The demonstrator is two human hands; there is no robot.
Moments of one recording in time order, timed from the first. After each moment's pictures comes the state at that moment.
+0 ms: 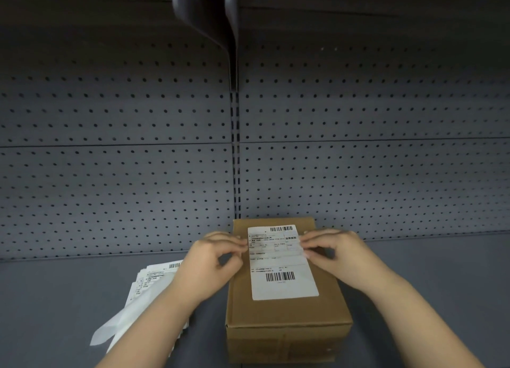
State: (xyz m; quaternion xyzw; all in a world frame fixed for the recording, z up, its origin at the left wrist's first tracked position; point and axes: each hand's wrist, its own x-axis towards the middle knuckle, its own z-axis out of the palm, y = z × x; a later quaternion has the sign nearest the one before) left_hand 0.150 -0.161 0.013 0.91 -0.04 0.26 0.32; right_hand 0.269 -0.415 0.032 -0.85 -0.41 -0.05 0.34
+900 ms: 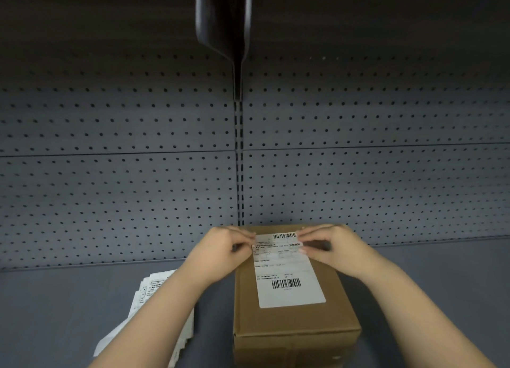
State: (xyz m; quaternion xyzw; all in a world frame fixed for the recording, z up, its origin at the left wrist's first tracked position) left_hand 0.183 -0.153 0.029 0.94 -0.05 0.20 0.28; right_hand 0.295 -0.400 0.037 -0.86 -0.41 0.00 0.31
